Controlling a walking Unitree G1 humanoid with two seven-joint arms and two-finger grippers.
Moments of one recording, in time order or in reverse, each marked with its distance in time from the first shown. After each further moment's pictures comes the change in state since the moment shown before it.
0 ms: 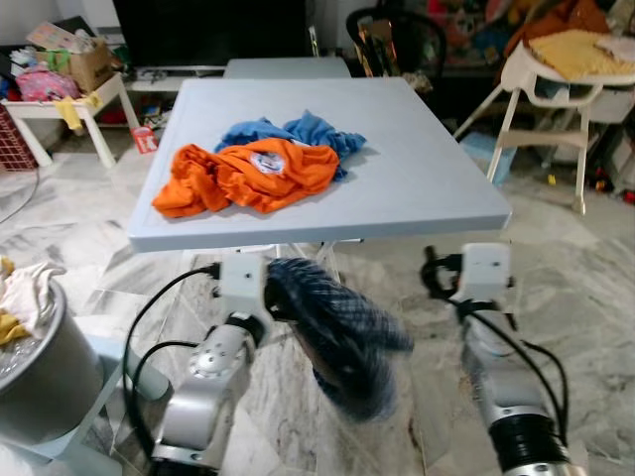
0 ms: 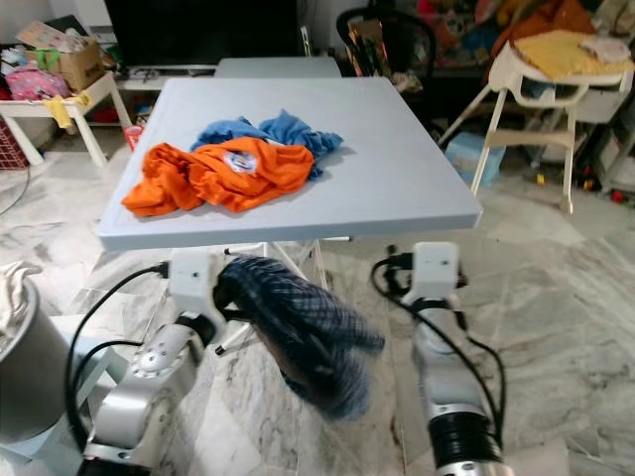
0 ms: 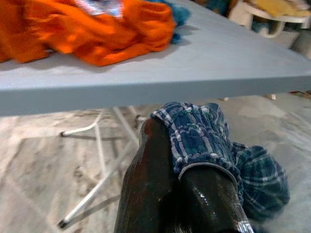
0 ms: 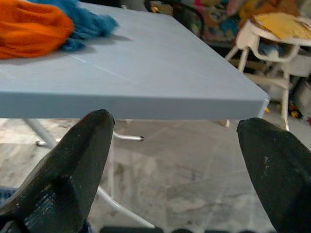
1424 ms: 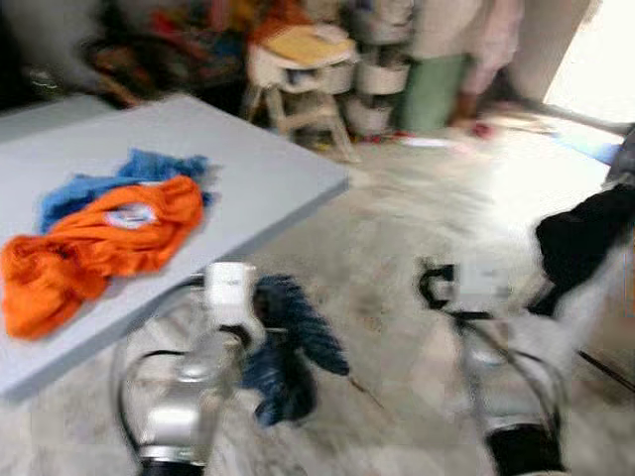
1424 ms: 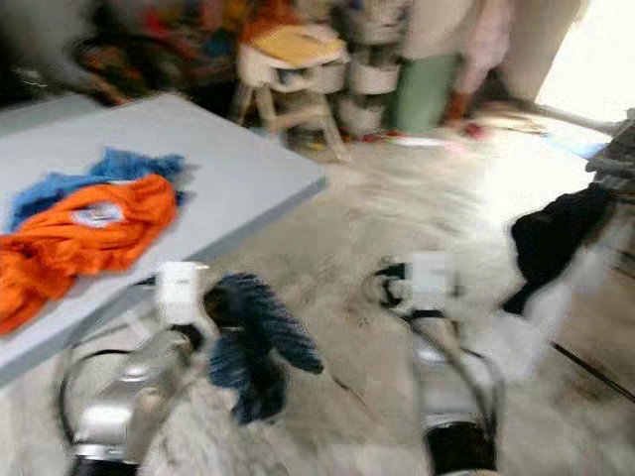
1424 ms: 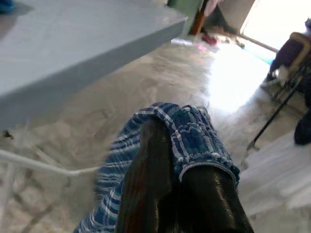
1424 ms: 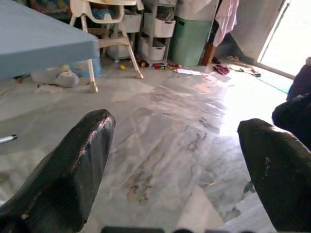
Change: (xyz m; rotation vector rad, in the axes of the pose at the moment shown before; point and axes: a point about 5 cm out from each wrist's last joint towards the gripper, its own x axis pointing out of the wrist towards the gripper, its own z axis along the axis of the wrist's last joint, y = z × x) left arm 0.000 0.017 -0.013 -0.081 0.082 0.008; right arm -0.006 0.005 -0.009 -0.008 0.031 0.004
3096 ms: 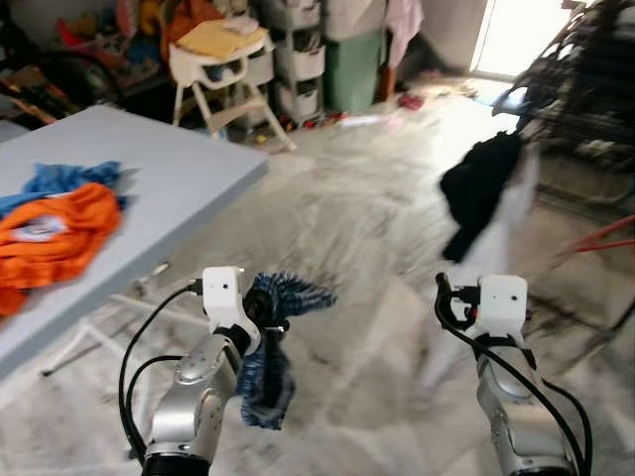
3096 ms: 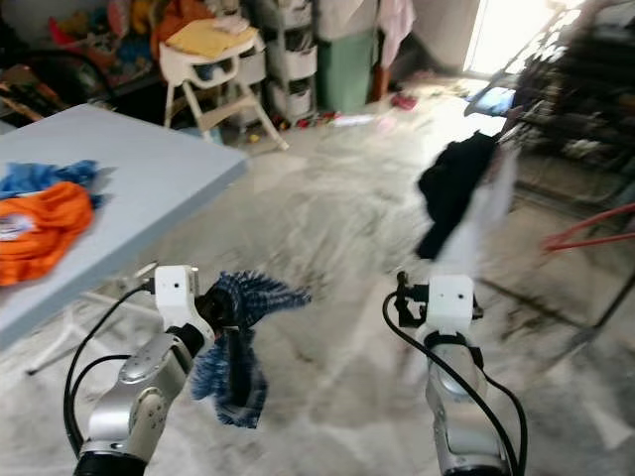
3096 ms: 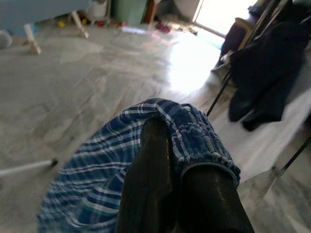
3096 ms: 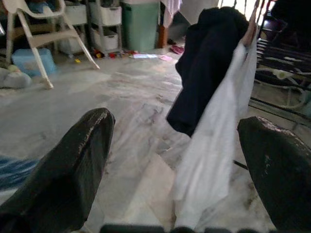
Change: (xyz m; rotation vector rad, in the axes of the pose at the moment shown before) left arm 0.006 0.003 -0.006 -0.092 -0.044 -0.059; right arm -0.031 -0.020 -0.012 0.051 0.004 -0.013
